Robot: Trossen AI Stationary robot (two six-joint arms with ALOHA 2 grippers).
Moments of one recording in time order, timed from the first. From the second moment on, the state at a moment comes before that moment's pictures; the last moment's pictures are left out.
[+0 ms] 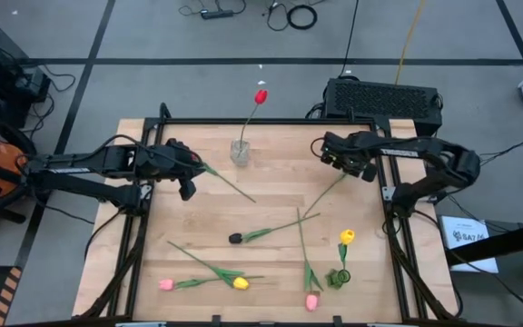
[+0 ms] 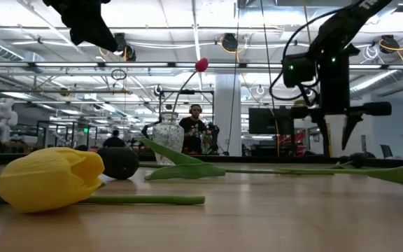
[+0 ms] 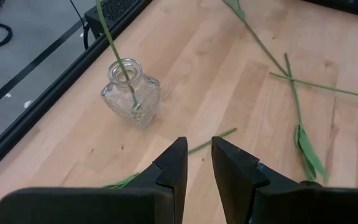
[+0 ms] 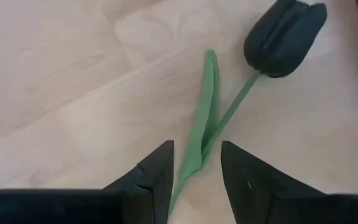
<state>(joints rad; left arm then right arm) 0.05 0.87 0.92 -0.75 -0.27 -0.28 -0.53 1.42 0.80 -0.89 0.18 1.50</state>
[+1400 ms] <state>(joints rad) 0.05 0.87 0.92 -0.75 -0.26 -0.28 -0.46 1.11 0.59 0.26 0.34 1.06</state>
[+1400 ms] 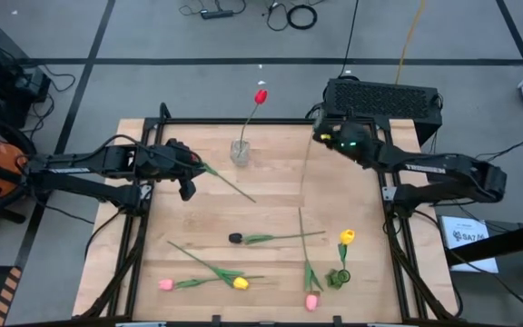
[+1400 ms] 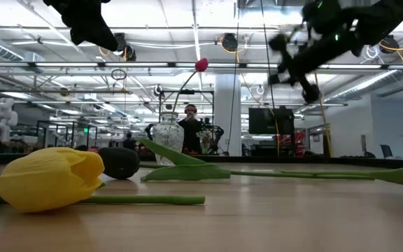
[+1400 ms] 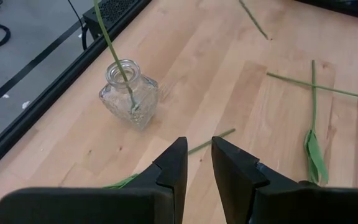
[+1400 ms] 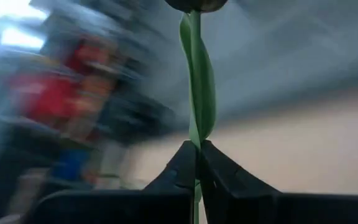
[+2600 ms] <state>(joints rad) 0.04 0.49 0.69 -0.54 -0.07 -0.19 -0.30 1.89 1.32 0.97 0.05 0.07</state>
